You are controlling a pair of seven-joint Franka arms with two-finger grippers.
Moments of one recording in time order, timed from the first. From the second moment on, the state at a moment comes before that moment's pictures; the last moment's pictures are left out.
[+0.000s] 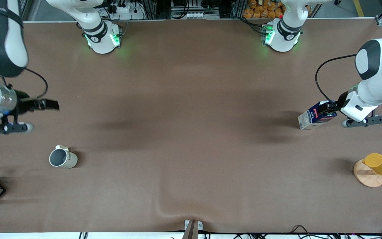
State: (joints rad) left arm 0.07 0.08 -0.02 -2.03 0.04 2.00 -0.10; right arm 0.05 0.27 -0.04 -1.51 0.01 1.60 -0.05
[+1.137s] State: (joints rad) left arm 0.11 0.08 -0.02 -2.15 0.04 2.10 -0.10; right arm -0.03 0.67 -0.06 -1.45 0.00 2.08 -0.68
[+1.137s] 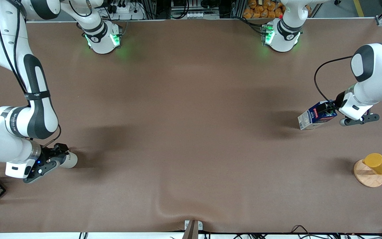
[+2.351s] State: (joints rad) left arm 0.12 0.09 -0.02 -2.16 0.04 2.10 -0.10; right arm -0.05 0.75 -0.06 -1.50 0.06 2.09 -0.68
